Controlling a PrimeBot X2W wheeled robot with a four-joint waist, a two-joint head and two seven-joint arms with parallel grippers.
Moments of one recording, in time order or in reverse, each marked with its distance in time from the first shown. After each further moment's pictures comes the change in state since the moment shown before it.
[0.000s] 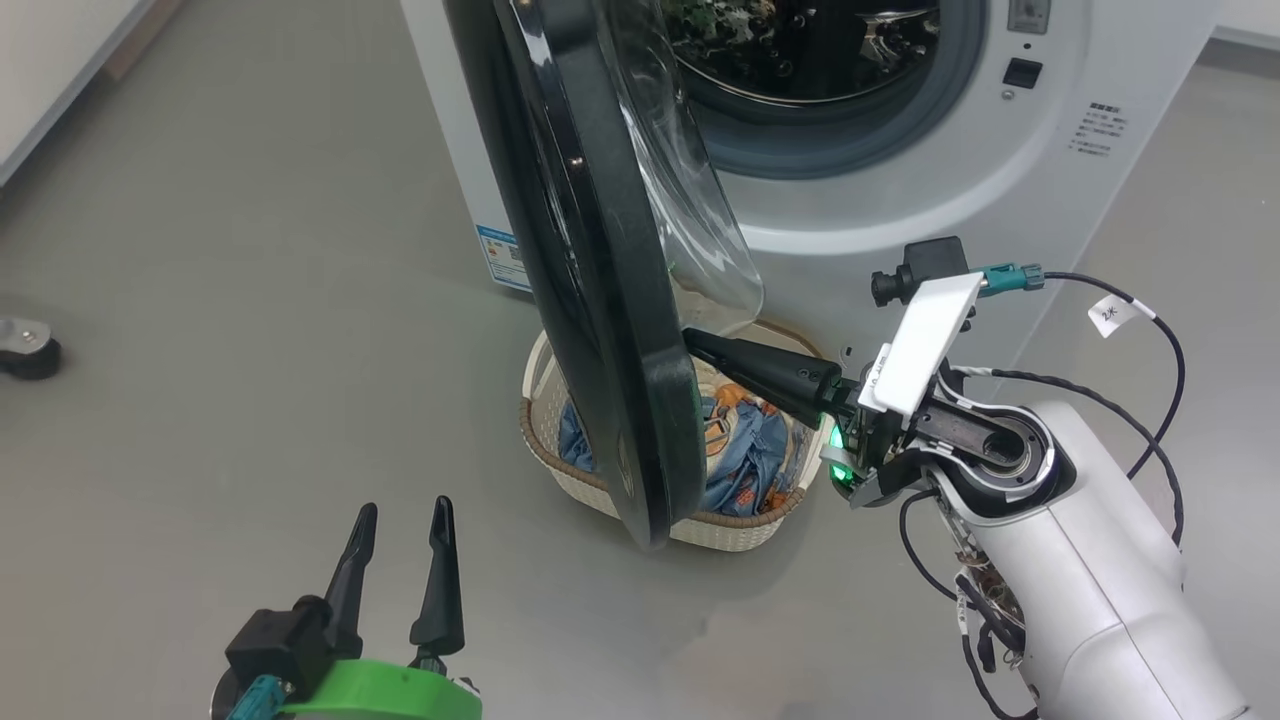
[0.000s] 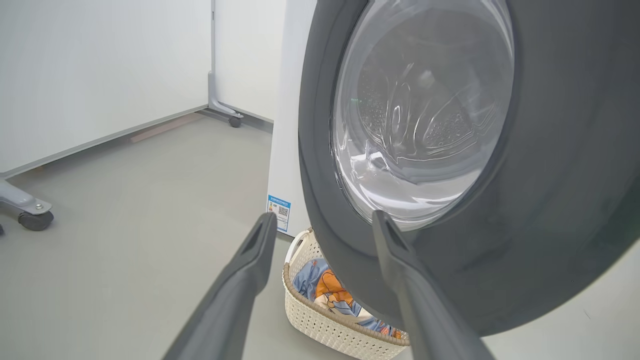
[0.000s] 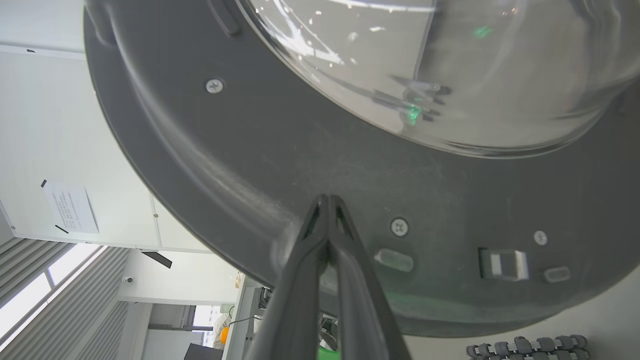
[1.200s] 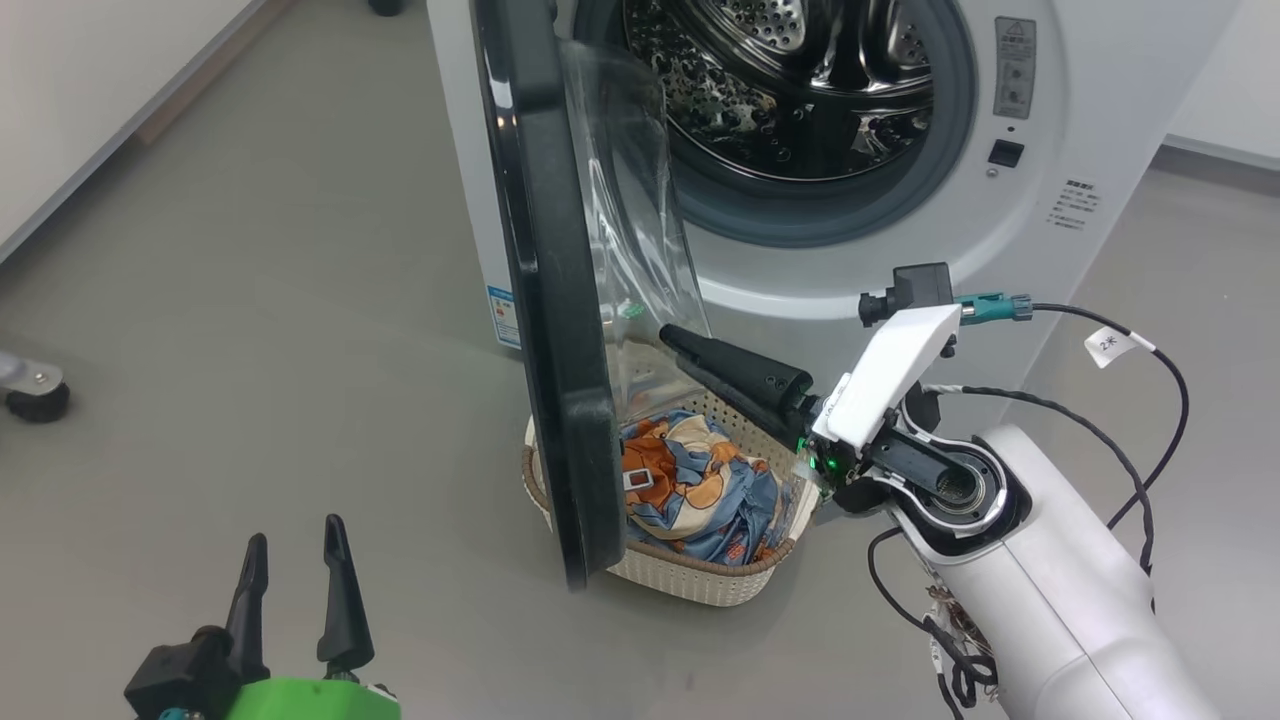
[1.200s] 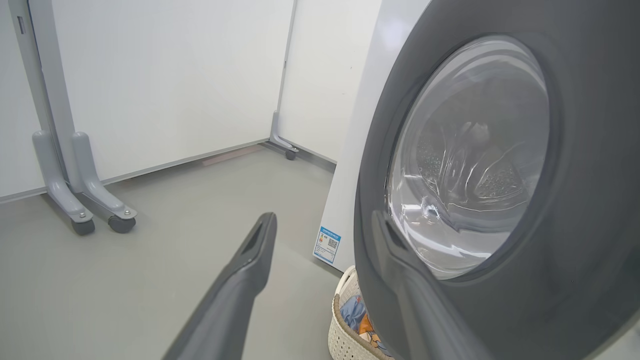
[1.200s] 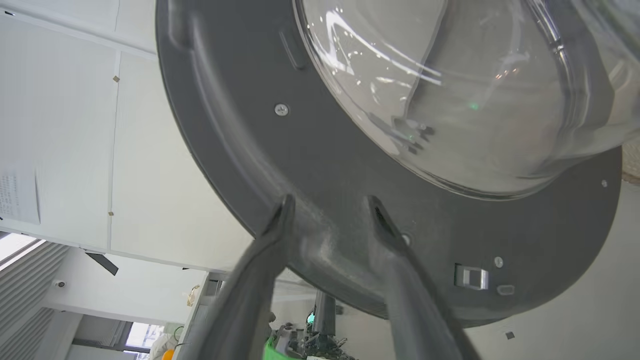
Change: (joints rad) left arm 0.062 0.002 0.154 -0.025 0.013 -0.003 0.000; right arm 0.033 0.003 0.091 -0.018 -0.074 0.000 -0.211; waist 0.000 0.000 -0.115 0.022
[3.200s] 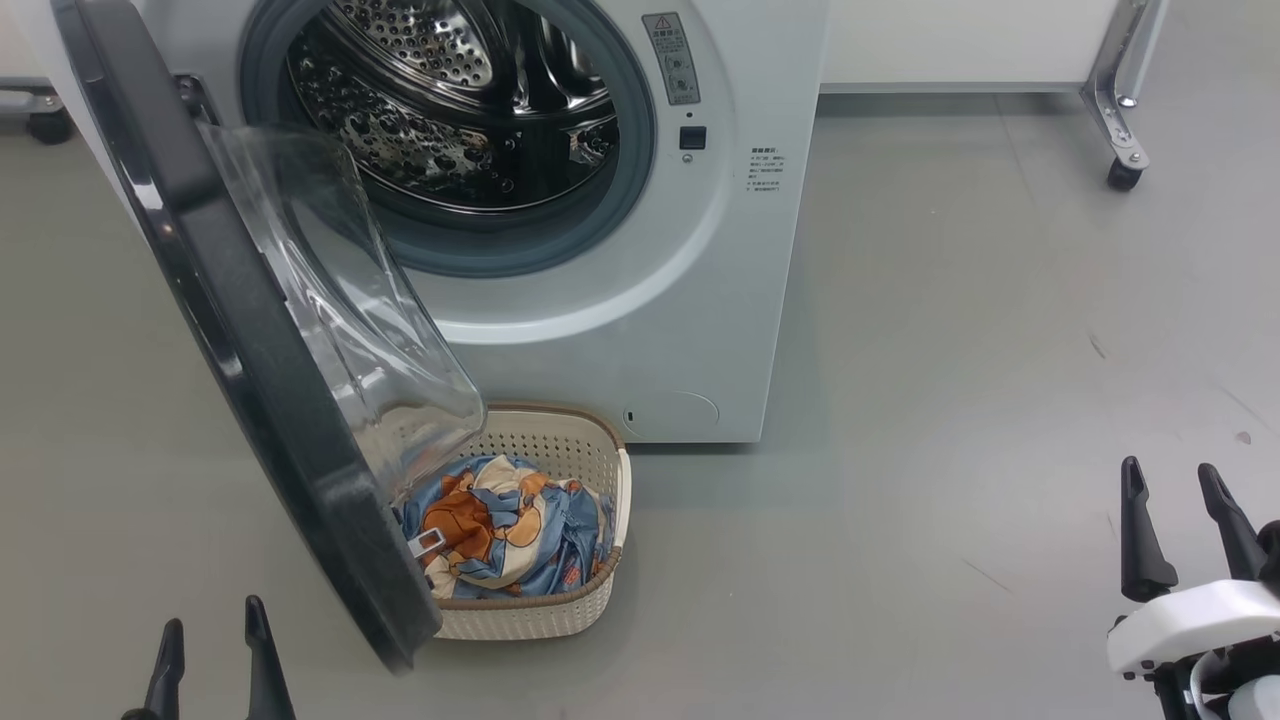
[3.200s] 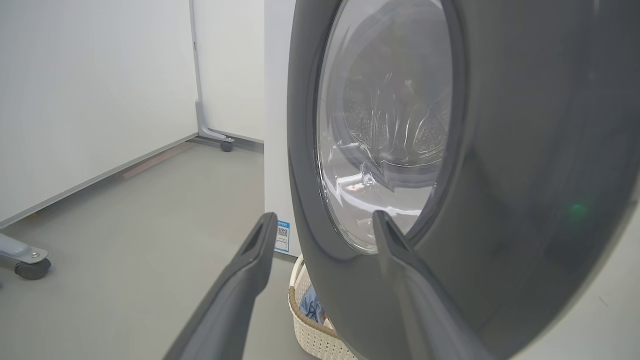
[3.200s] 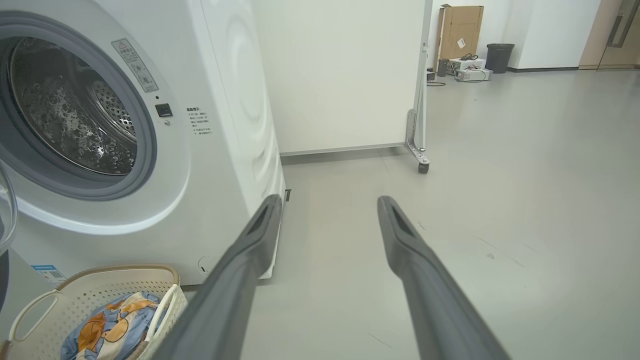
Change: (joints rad) left arm 0.117 -0.001 0.163 0.002 0.104 -0.045 0.000; right arm 0.519 -0.272 -0.328 -0.078 -1.048 -0.152 -0.759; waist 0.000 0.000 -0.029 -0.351
